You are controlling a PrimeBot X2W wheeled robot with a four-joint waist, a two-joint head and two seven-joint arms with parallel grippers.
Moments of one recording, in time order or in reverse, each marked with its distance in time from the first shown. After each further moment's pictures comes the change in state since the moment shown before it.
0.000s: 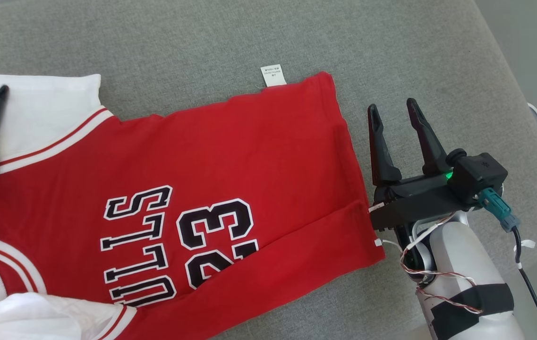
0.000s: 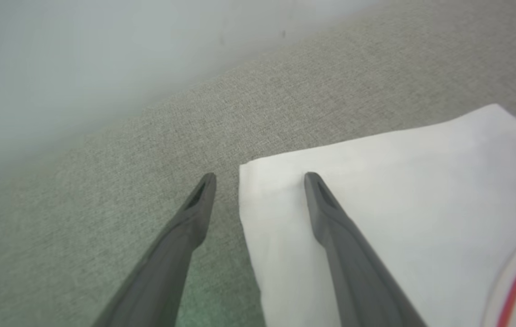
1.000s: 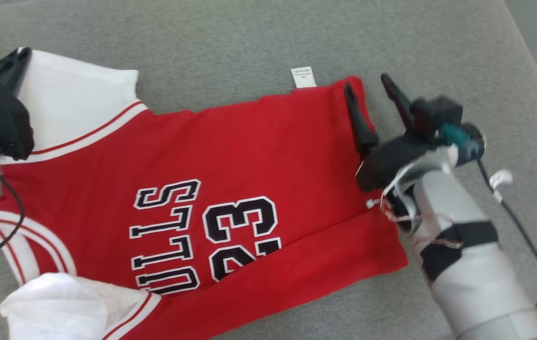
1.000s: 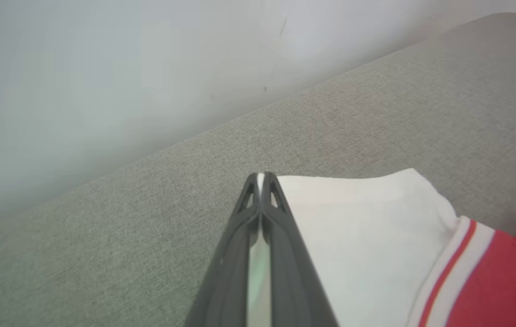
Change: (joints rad) left arm -0.111 -0.035 -0.178 -0.020 -0.154 0.000 -0.095; right arm -0.265 -0.016 0.067 0.373 -0.047 0.000 0.052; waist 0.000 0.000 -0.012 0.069
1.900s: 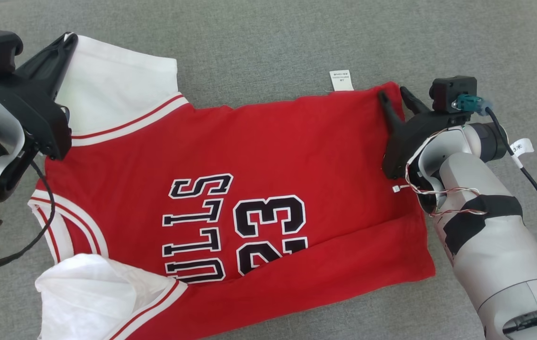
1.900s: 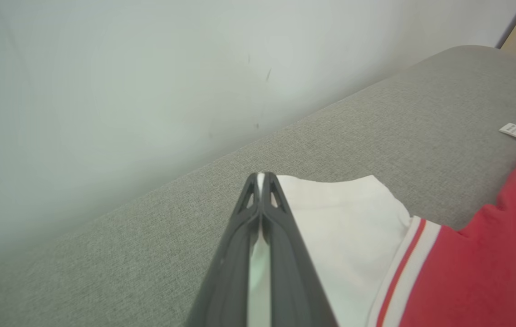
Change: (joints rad) left arm -0.020 -0.036 -0.086 -0.074 0.005 0.000 -0.163; right arm -0.174 -0.077 0.019 0.296 0.090 0.000 0.170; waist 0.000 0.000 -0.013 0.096
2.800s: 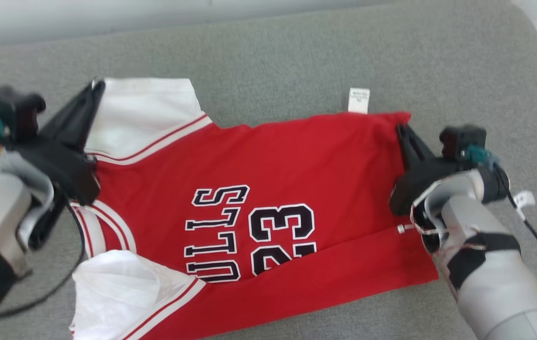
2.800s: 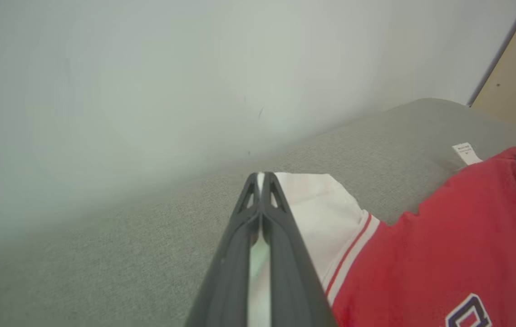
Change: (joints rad) left arm 0.185 -0.008 0.048 -0.101 -0.054 0.030 -0.144; right arm 0.102 -0.021 0.038 0.061 0.075 0.000 -0.198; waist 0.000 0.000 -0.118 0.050
